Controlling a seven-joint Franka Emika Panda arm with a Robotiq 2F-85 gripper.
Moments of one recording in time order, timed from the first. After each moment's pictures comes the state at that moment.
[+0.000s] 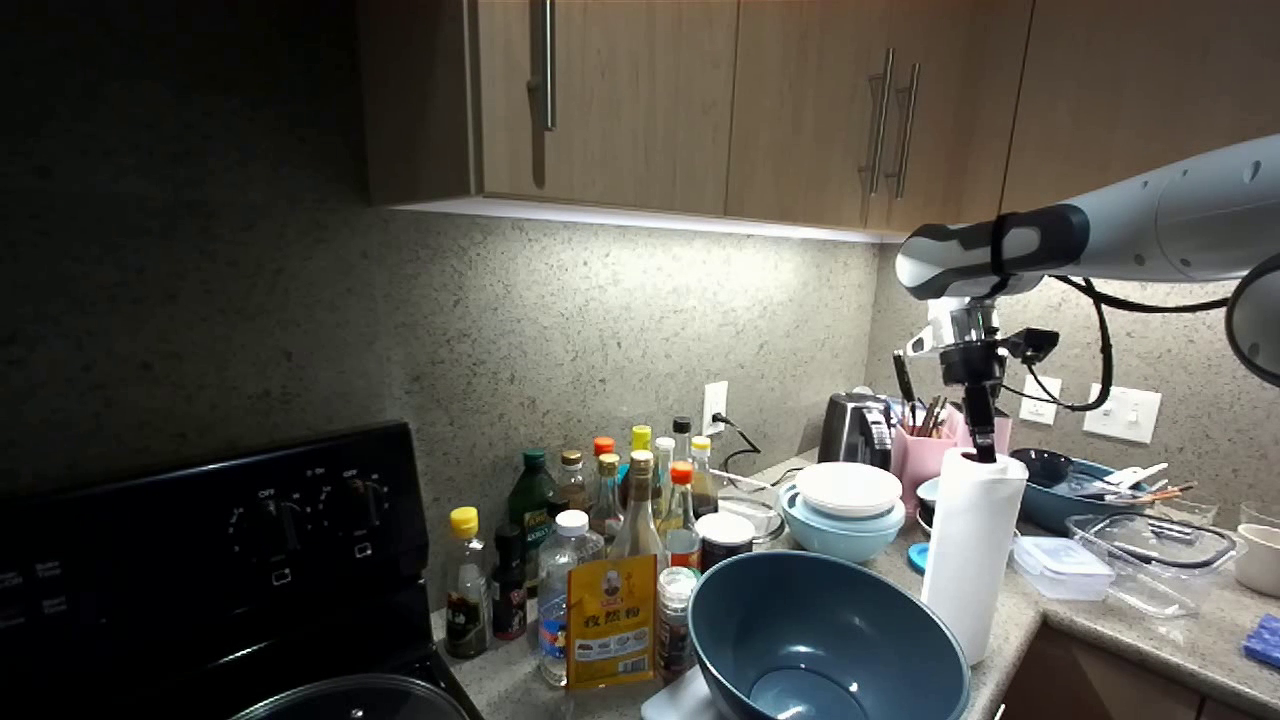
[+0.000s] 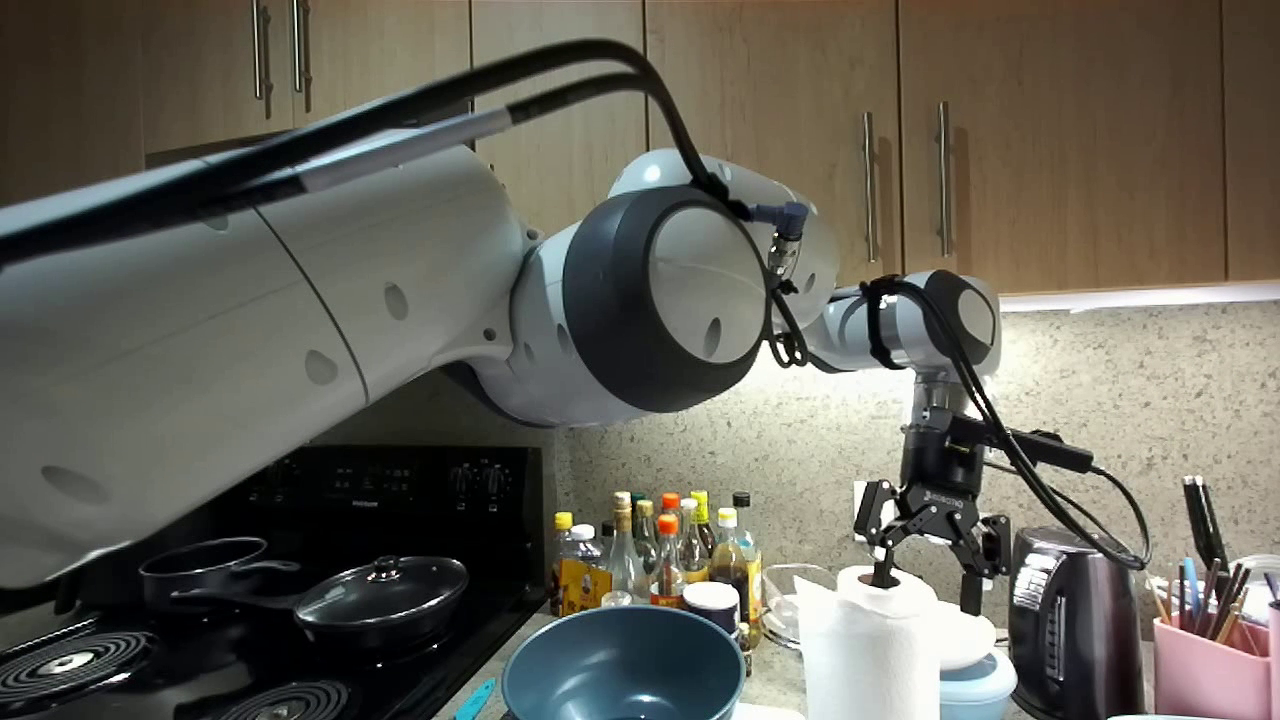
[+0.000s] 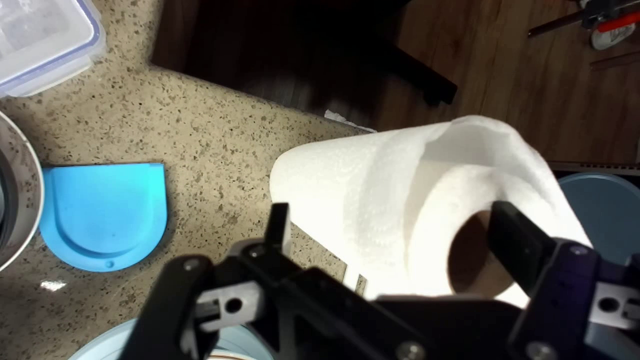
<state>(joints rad) -0.46 1.04 -0.15 -0.69 0.08 1.33 -0.98</state>
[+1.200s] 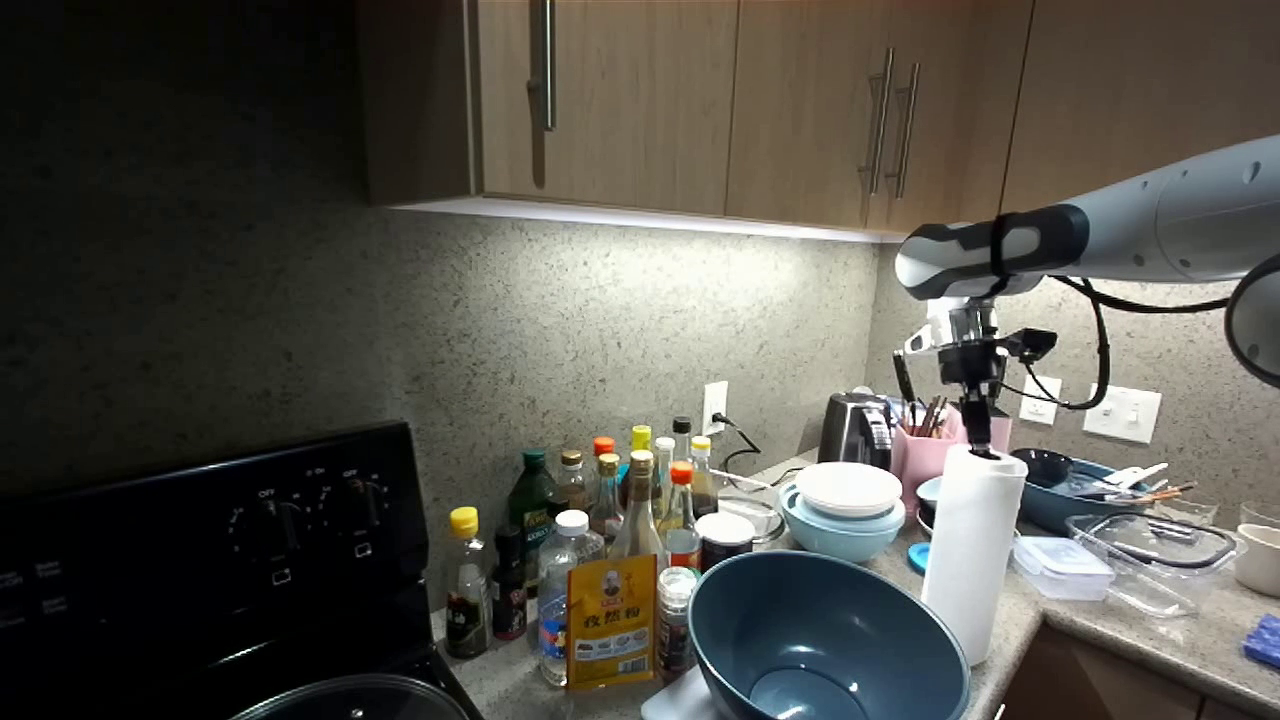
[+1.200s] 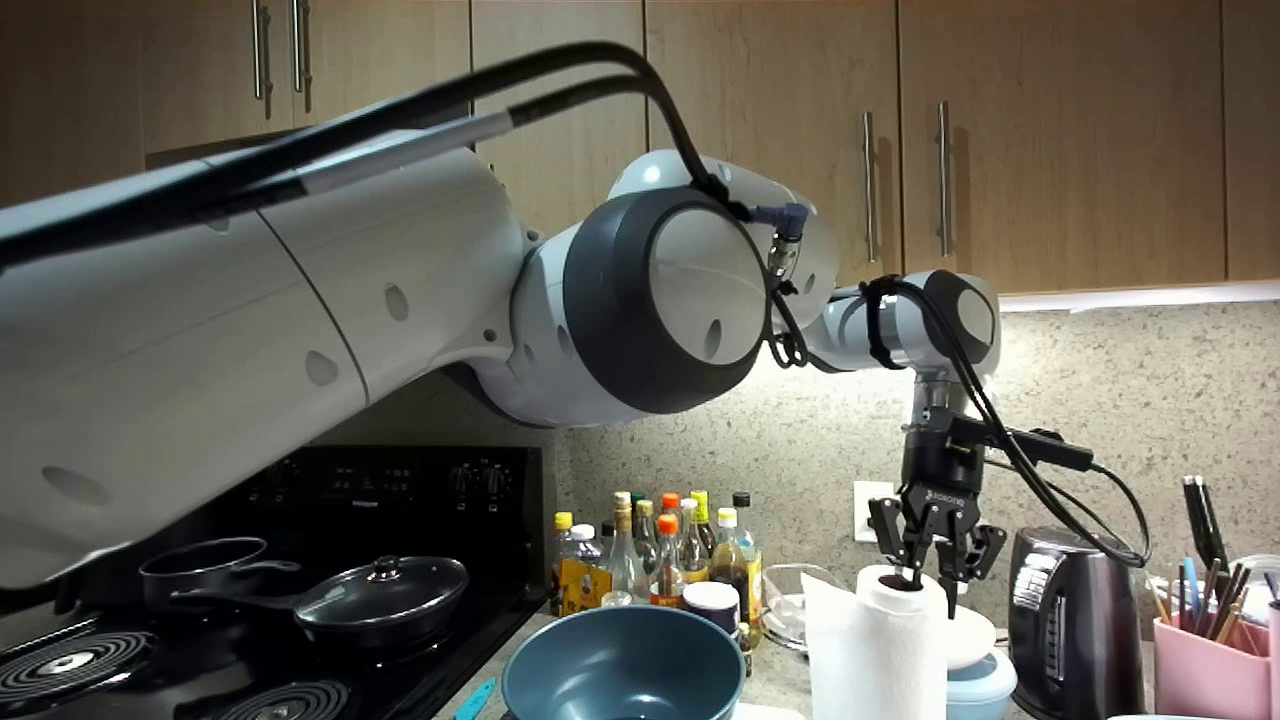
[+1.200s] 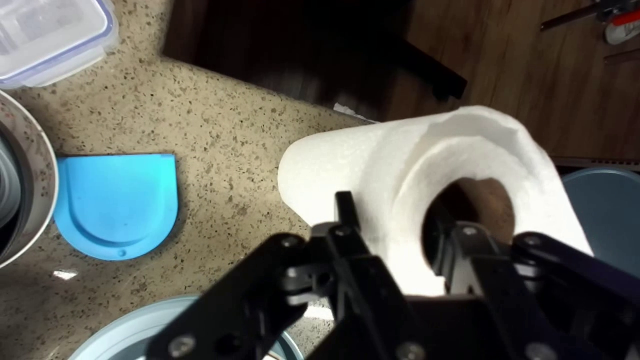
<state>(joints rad) -0.46 1.04 -0.15 -0.69 0.08 1.35 -0.98</state>
